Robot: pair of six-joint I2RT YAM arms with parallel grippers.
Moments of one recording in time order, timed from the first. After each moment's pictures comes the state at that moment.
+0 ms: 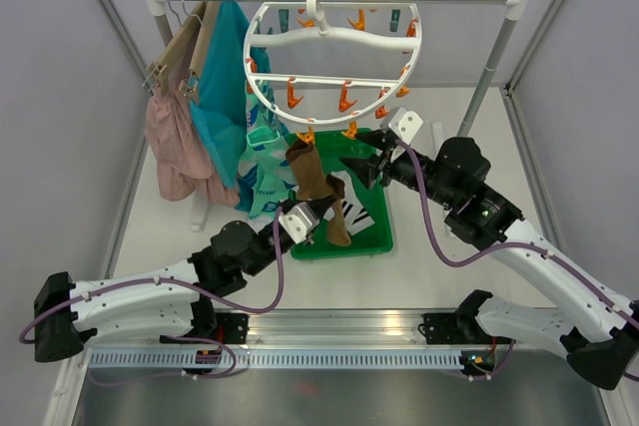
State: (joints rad) left arm -1.19 0.89 0.58 0.52 -0.27 0.33; right arm 0.73 1.01 1.07 -0.03 -0.23 -0.15
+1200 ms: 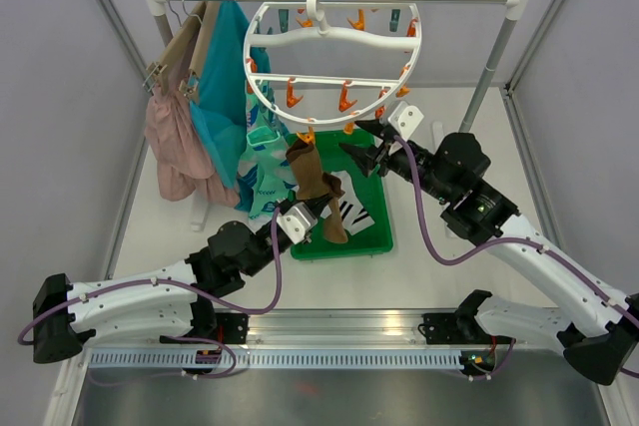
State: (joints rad) left arm -1.19 0.87 0.58 0.50 -0.29 0.36; right arm 0.73 1.05 1.10 0.06 -0.19 -0.20
